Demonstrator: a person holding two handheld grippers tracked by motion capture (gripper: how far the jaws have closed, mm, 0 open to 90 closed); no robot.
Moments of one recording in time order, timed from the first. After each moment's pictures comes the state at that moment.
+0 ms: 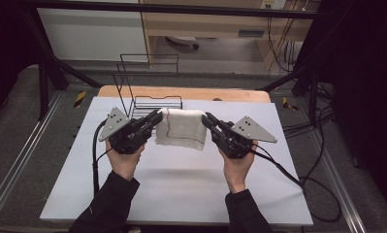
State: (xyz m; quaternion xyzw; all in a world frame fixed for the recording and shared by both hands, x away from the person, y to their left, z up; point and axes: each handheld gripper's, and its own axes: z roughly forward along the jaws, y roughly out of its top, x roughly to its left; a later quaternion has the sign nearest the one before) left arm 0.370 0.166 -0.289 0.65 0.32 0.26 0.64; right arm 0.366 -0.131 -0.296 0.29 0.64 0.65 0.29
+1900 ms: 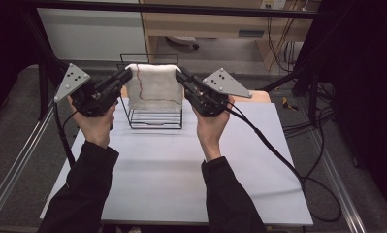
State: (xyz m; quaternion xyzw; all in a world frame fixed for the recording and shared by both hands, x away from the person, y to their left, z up) left arm 0.400 0.219 -0.205 0.60 0.32 0.33 0.66; right arm 0.415 -0.066 -0.211 0.25 0.61 0.68 0.32
